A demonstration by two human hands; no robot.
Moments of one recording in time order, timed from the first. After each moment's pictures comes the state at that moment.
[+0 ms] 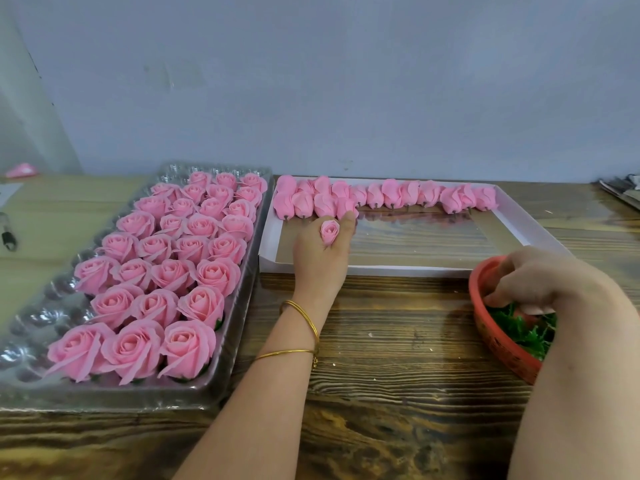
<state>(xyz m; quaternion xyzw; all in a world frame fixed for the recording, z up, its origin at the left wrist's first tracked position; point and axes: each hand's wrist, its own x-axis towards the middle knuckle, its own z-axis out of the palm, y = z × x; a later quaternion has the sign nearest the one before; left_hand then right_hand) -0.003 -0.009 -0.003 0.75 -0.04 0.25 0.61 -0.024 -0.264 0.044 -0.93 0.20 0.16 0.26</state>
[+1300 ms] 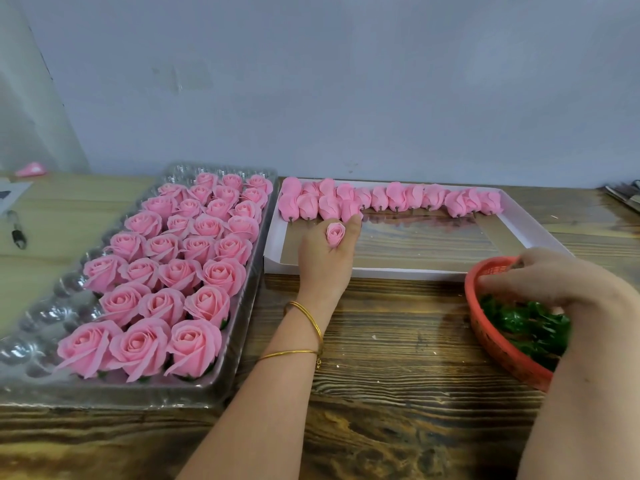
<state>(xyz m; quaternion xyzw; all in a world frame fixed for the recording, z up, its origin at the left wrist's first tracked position) -0.002 -0.008 -0.003 0.74 -0.04 0.24 0.63 -0.038 -0.243 0.060 -0.94 0.21 0.12 0.25</state>
